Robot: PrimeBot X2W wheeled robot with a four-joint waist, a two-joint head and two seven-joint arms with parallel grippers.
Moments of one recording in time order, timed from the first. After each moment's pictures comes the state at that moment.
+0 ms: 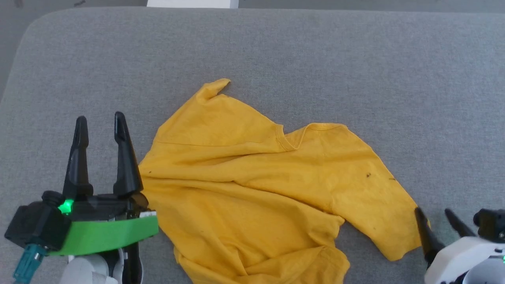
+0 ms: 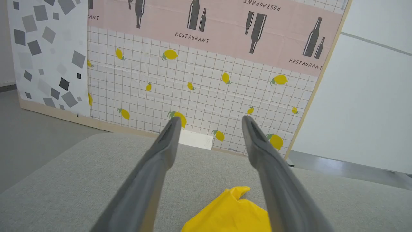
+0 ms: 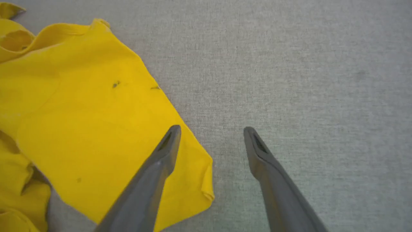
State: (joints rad) left arm -0.05 0.15 -0.07 -0.35 -0.37 0.08 -0.26; right arm 0.15 -0.05 -0.19 -0.17 0.20 0.13 0.36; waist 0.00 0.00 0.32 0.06
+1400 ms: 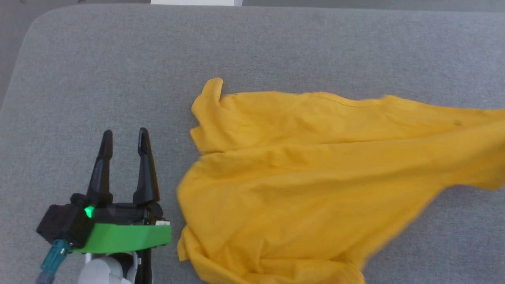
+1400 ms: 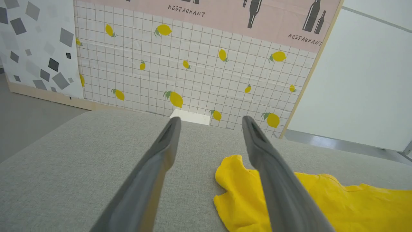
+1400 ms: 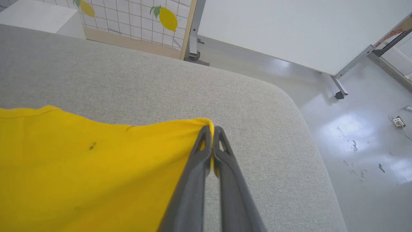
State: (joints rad) left arm -0.03 0.05 -0.02 -0.23 -0.29 -0.07 -0.26; right arm -0.22 -0.28 -0.36 -0.16 -0.04 0.13 0.48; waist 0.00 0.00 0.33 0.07
